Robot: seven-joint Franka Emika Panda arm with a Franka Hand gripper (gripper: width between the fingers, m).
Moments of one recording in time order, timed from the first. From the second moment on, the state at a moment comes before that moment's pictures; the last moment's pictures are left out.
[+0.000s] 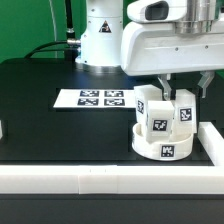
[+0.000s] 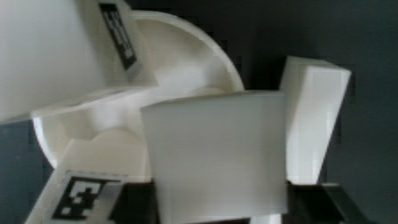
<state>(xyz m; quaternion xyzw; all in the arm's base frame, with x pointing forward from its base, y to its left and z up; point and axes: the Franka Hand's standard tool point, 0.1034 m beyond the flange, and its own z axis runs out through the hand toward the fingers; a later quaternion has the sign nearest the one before) 0.558 0.099 0.084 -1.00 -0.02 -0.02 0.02</state>
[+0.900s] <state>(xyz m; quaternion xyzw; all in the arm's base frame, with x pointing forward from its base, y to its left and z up) 0.557 0.101 0.084 -0.96 0.29 -0.01 0.04</state>
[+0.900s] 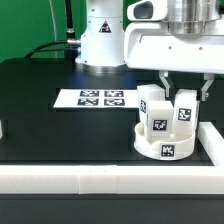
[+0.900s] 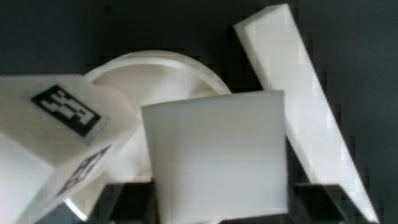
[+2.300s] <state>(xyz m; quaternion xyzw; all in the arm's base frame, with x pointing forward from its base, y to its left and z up) 0.561 0.113 0.084 -0.69 0.72 0.02 0.10</state>
